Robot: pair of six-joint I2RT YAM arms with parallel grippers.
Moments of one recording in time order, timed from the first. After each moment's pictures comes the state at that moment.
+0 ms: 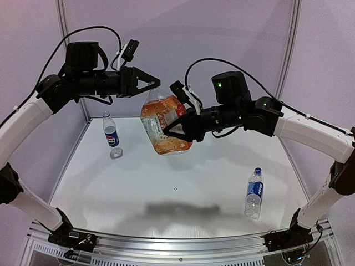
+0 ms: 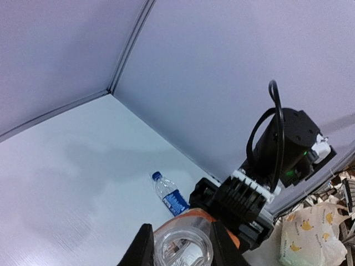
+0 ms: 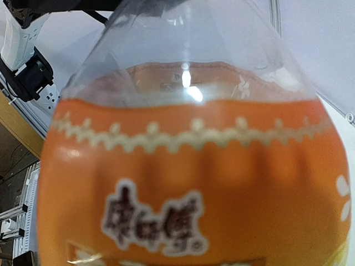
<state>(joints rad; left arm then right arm) -0.70 1.43 1.72 -0.51 0.50 -0.39 0.96 1.57 1.56 -0.37 -0.41 0.18</state>
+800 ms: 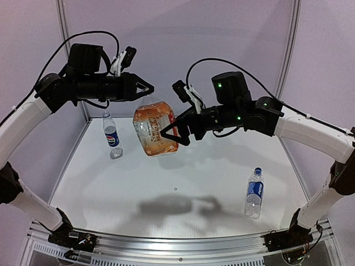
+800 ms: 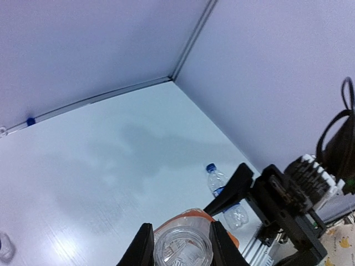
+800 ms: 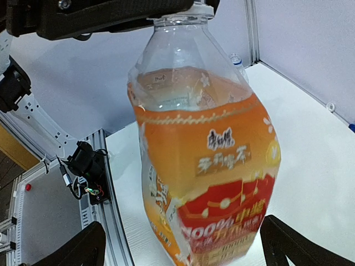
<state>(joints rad) -0.72 1.43 1.74 -0.65 0.24 -0.36 0.96 1.57 1.56 -0.38 -0.32 0.20</state>
